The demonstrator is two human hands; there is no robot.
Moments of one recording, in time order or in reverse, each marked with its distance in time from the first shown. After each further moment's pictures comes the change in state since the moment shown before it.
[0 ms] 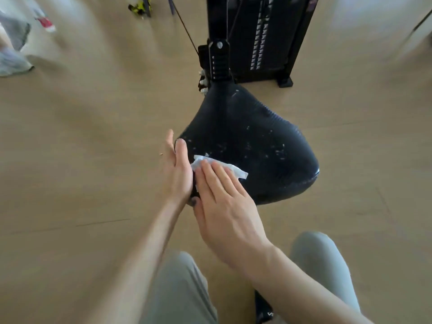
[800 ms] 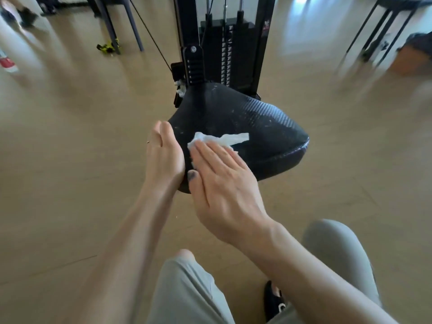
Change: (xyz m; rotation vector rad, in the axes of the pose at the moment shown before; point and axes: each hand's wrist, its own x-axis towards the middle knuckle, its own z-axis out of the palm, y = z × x) left_hand 0.001 -0.011 -0.006 -0.044 -0.045 0.092; right_hand -0.005 -0.010 0.022 -0.062 0.226 0.145
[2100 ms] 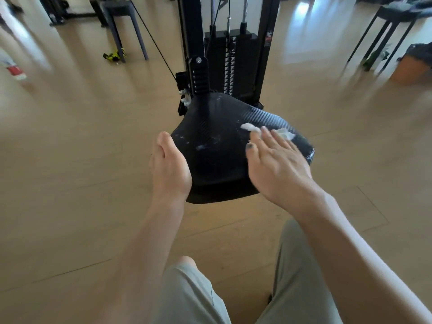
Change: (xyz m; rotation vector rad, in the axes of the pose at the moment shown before) left_hand -0.008 0.005 0.004 -0.159 0.071 -0.082; right_hand 0.038 0.062 -0.037 -0.058 -0.253 0.390
